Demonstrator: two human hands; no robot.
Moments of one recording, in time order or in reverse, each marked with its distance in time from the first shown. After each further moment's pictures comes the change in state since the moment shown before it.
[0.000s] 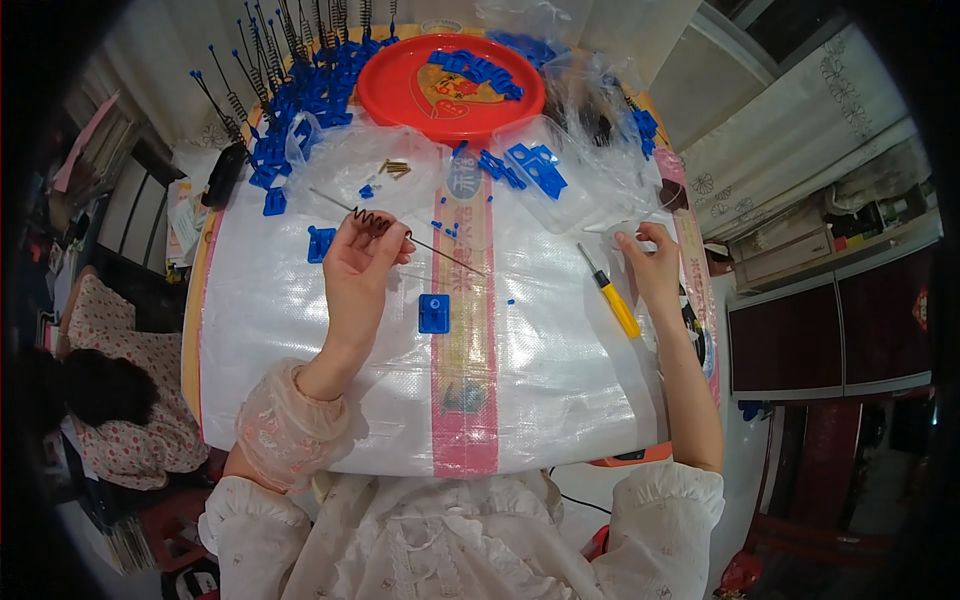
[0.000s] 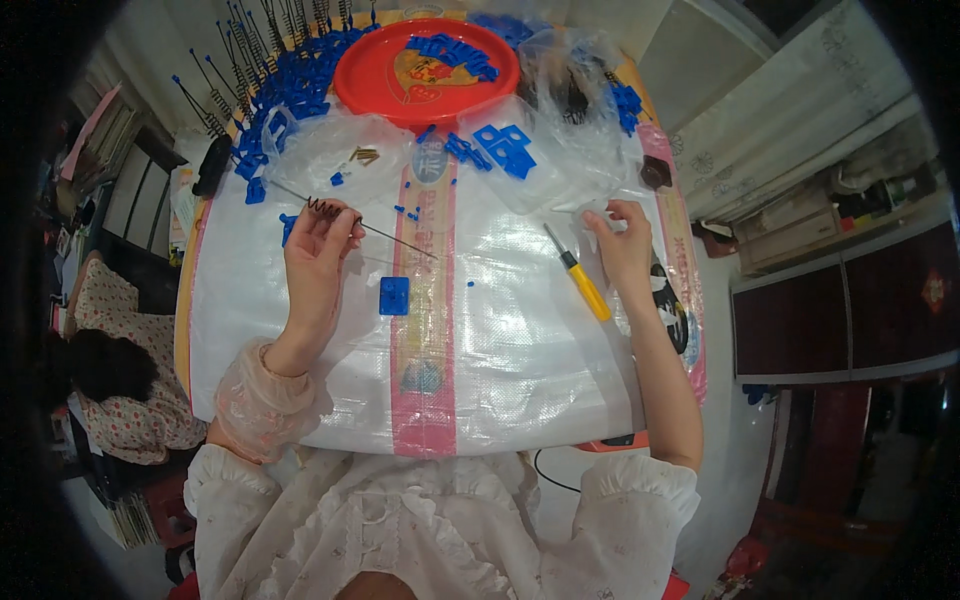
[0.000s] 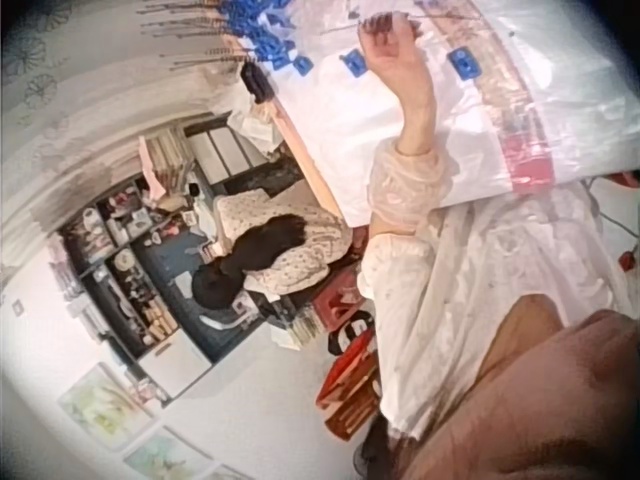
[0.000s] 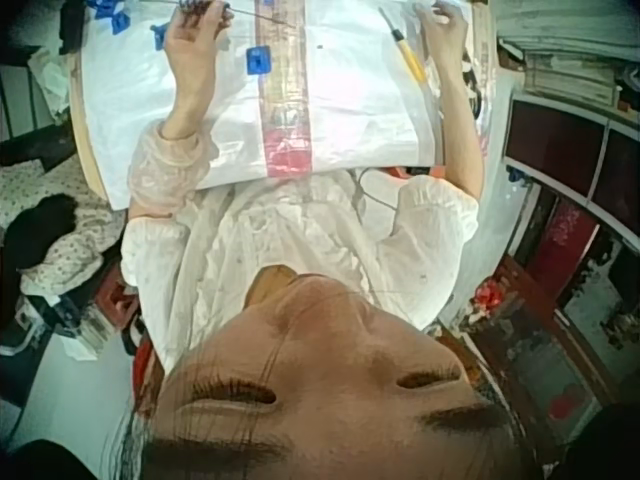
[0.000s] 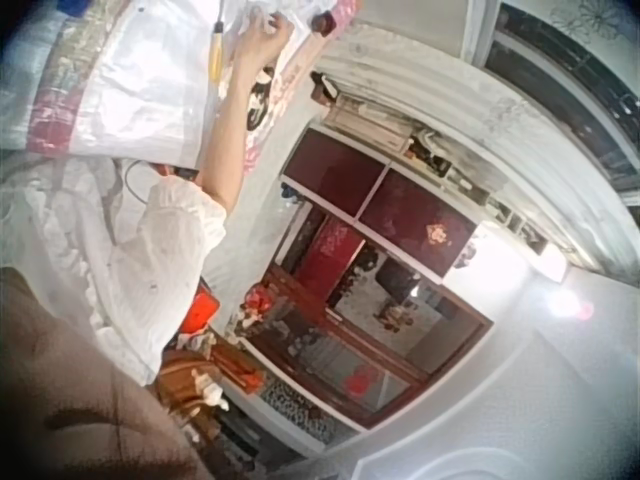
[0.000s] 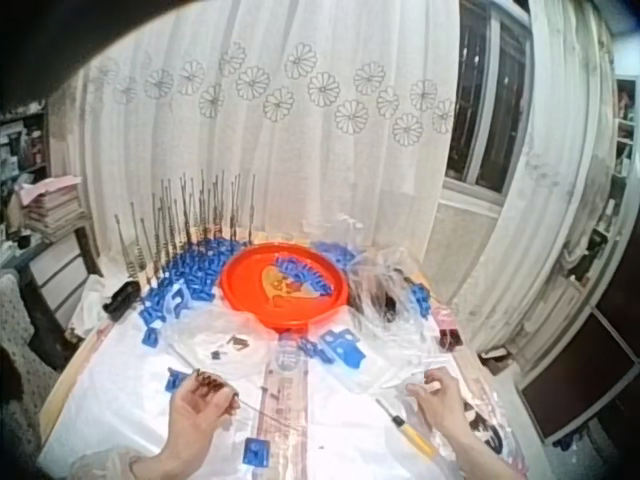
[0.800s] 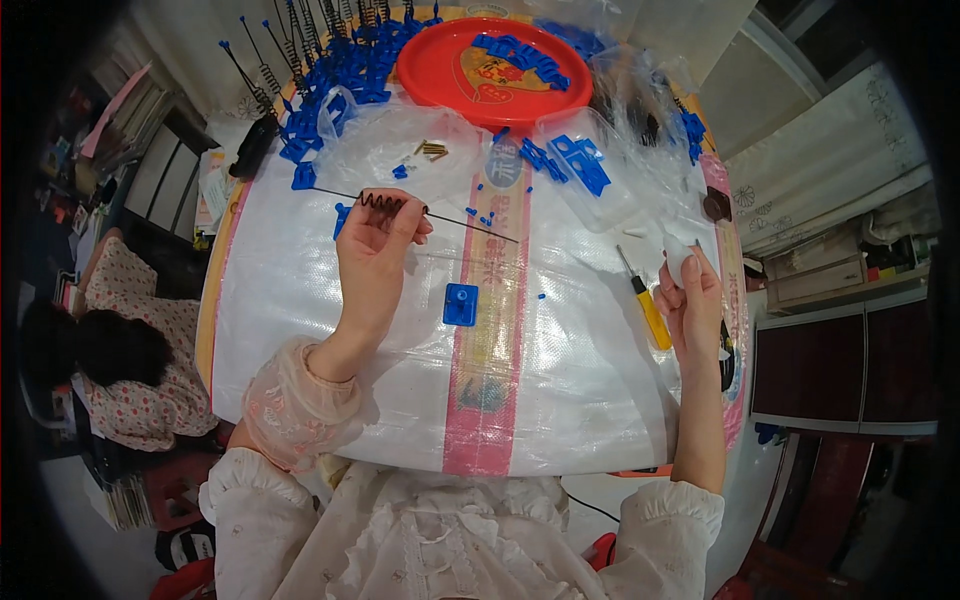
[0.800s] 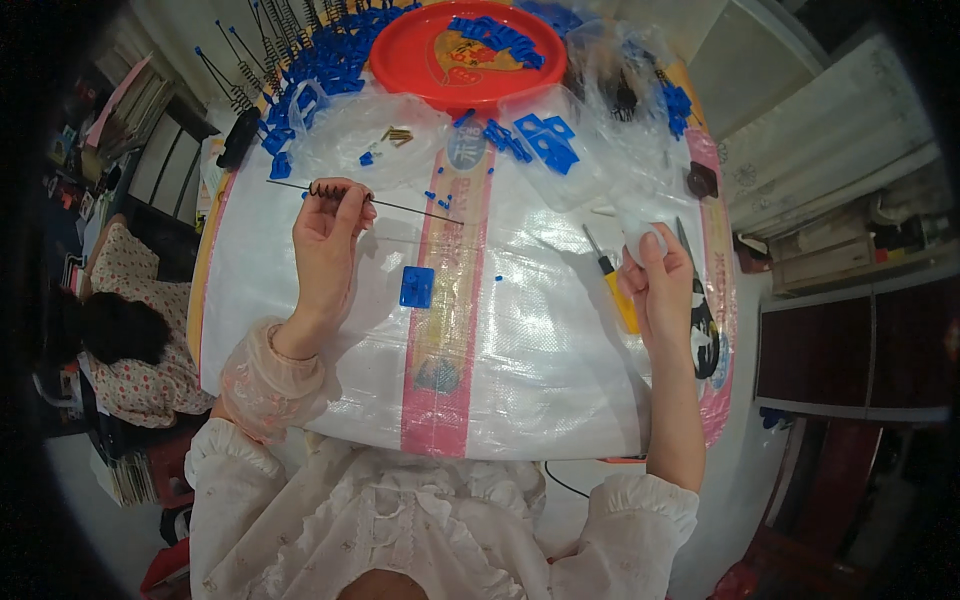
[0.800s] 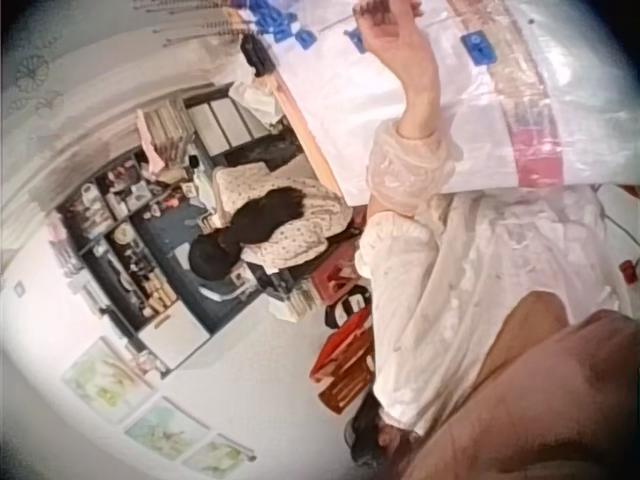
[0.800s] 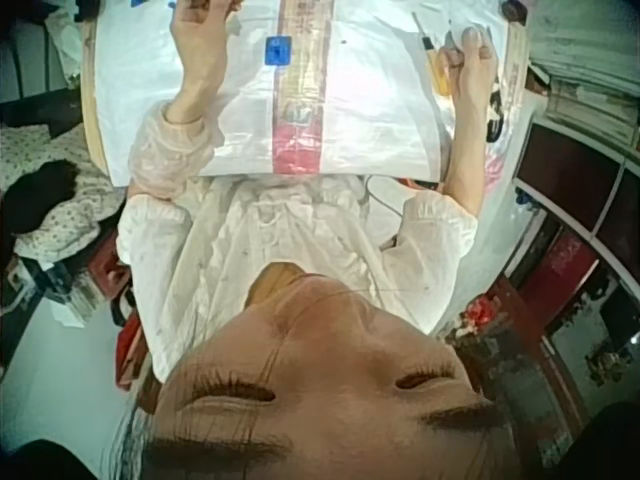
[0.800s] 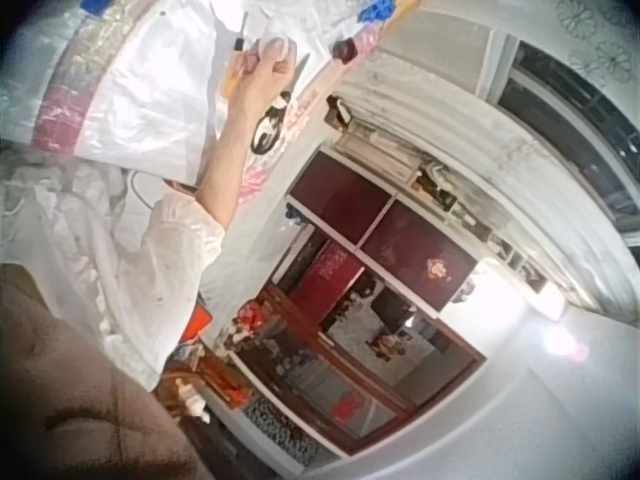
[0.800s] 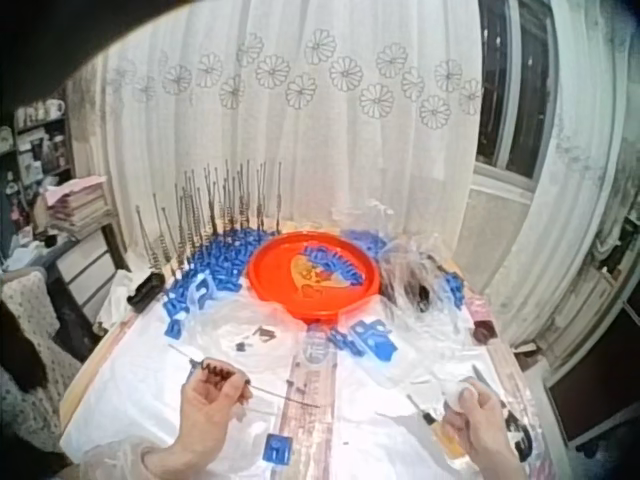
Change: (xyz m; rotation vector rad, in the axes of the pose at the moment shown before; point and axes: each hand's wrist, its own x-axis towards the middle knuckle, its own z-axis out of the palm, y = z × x) left_hand 0.003 -0.001 -0.006 0.030 0.064 0.117; right_hand -0.043 -0.059 -0.016 1.037 -0.254 0.324
